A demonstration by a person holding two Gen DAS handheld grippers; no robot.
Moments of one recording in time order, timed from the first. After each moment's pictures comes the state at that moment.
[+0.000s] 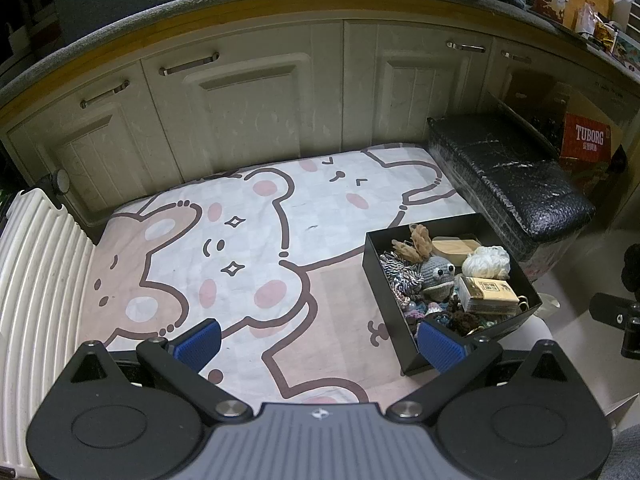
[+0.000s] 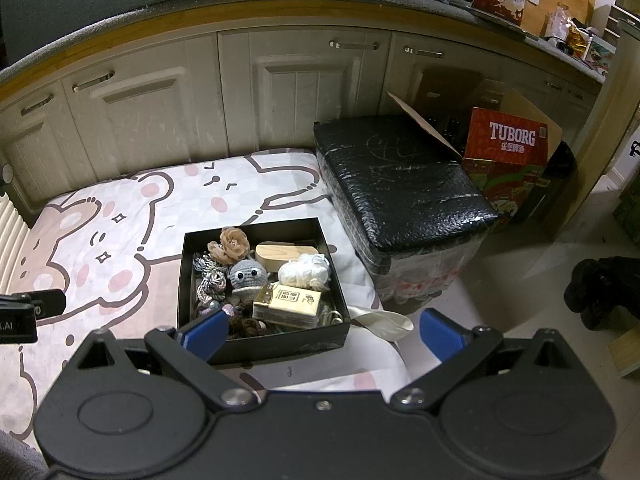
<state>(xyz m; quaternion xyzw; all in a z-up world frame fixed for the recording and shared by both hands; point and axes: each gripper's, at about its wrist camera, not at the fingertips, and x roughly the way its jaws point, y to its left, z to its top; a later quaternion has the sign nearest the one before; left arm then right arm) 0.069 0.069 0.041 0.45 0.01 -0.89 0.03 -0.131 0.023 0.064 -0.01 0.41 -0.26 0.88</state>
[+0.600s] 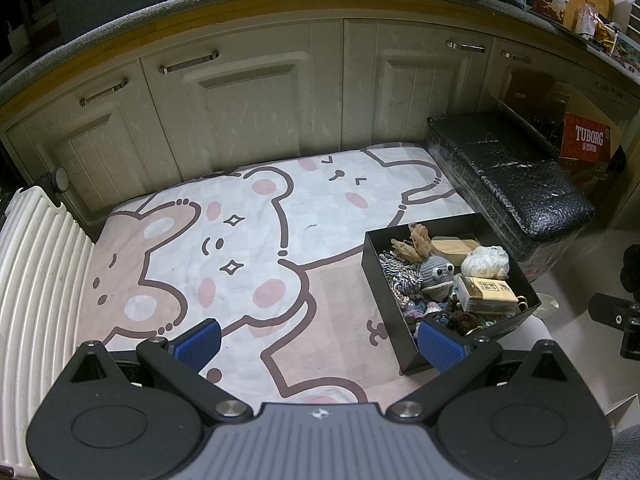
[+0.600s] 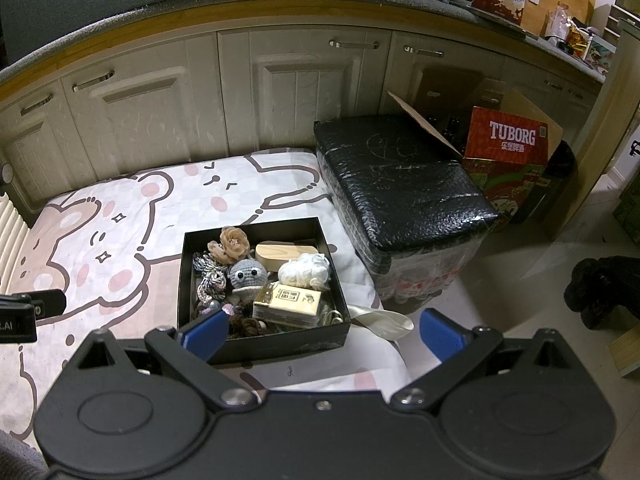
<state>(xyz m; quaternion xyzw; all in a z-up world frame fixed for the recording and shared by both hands) 0.070 0.069 0.040 0.45 0.01 -0.89 0.03 -0.131 0.023 0.064 -0.01 0.41 -0.26 0.88</state>
